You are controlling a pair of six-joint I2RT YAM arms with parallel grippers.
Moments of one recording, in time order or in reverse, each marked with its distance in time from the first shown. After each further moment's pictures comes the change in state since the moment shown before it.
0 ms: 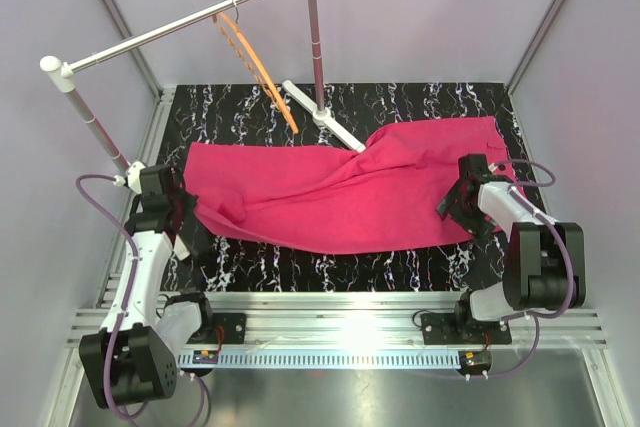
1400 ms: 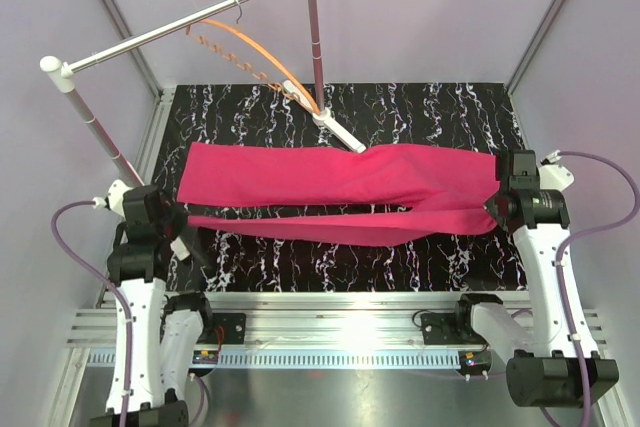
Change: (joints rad) left arm 0.001 -0.313 0.069 -0.302 -0.035 -0.033; right arm -0.013 -0.486 0.254 -0.436 0.219 0.119
